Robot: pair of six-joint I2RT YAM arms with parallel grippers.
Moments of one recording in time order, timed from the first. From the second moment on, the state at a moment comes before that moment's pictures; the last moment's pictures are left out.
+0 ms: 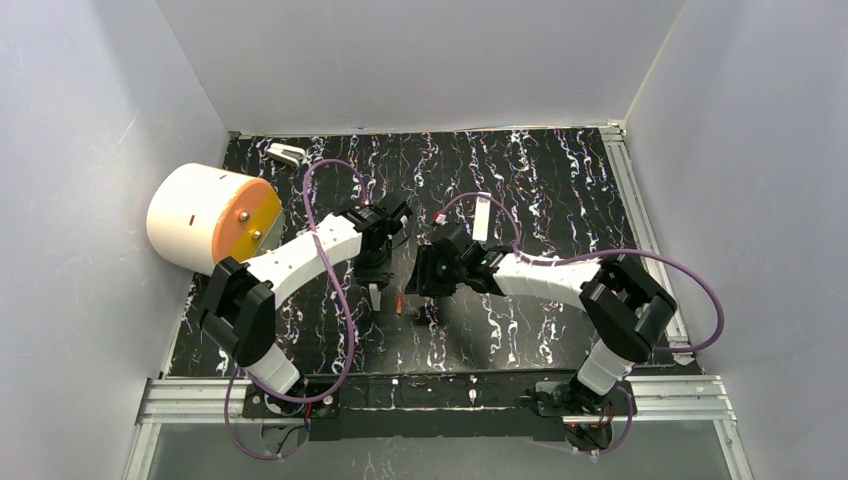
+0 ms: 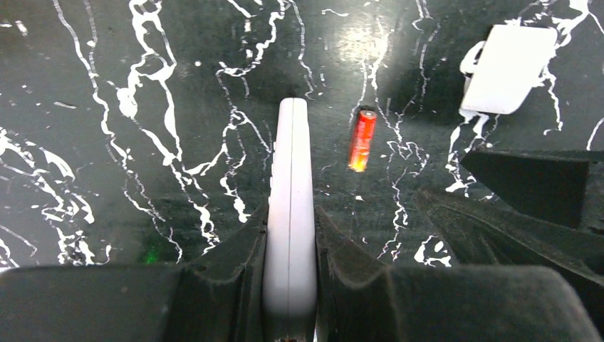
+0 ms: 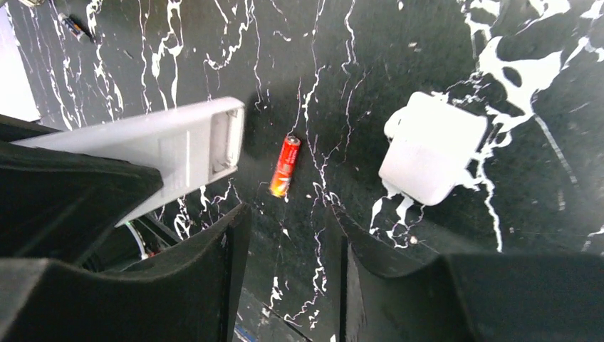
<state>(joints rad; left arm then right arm) -0.68 1.60 1.24 -1.05 -0.15 -0.63 0.92 1.64 0.95 -0.11 -0.14 0.87</state>
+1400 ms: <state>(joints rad) -0.40 1.36 1.24 -1.09 -0.39 -0.54 1.21 2.07 1.52 -0.65 0.41 0.78</state>
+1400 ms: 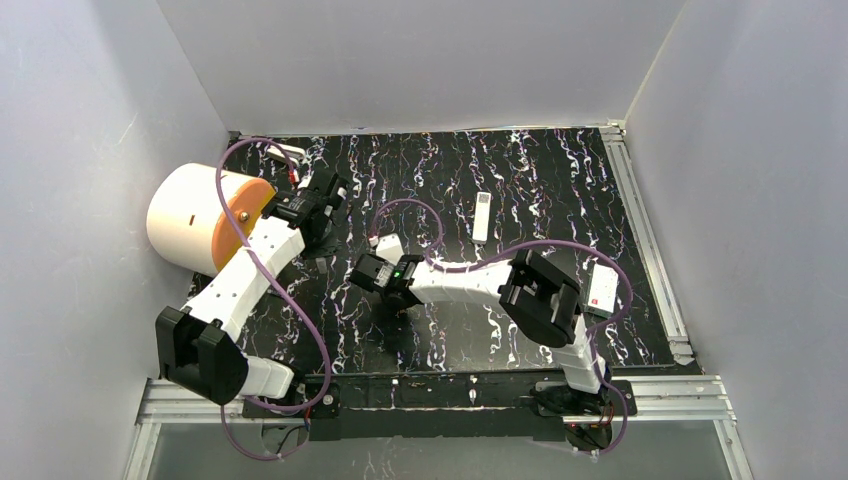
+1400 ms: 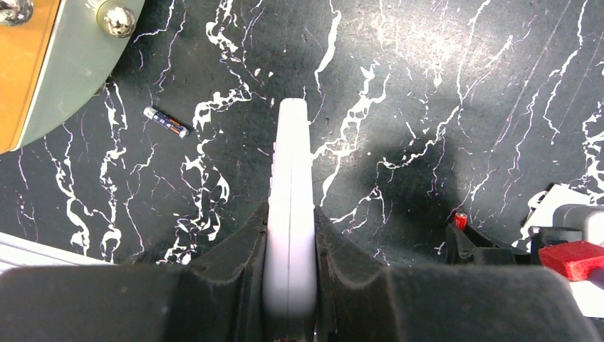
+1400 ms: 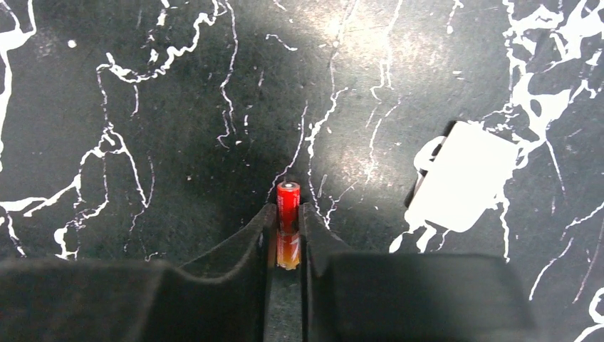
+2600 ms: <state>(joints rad) -0.39 1.30 1.08 -0.19 0.67 -0.85 0.97 1.24 1.21 -0.17 0.56 0.57</state>
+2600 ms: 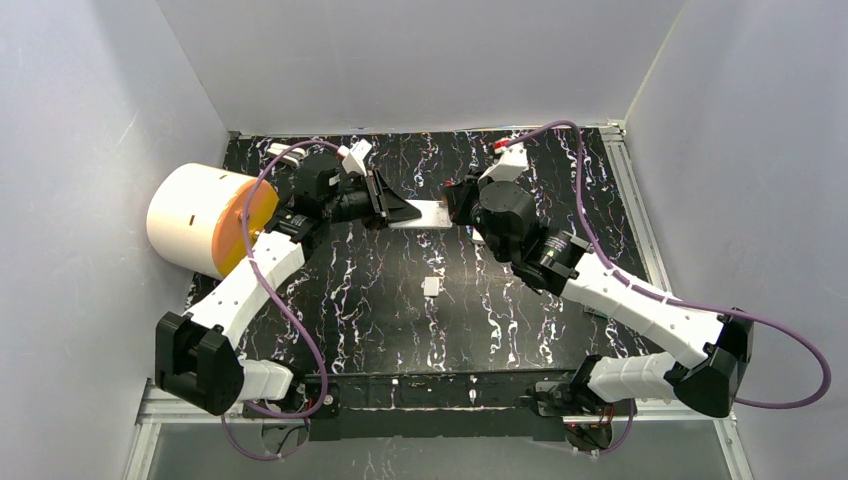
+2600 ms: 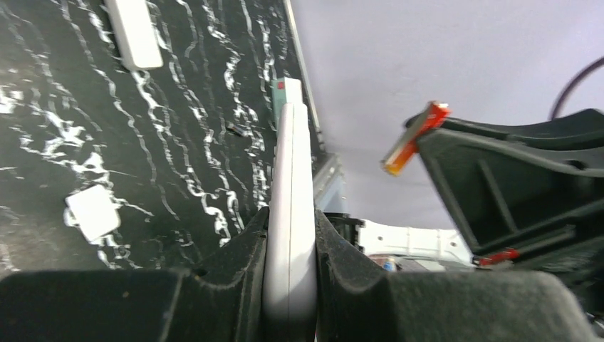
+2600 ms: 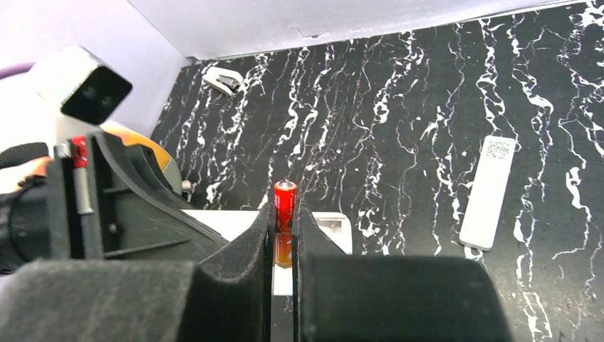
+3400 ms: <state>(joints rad) -0.39 1.30 1.07 0.00 0.81 -1.04 0.97 1.17 1.08 -0.10 0.51 0.50</state>
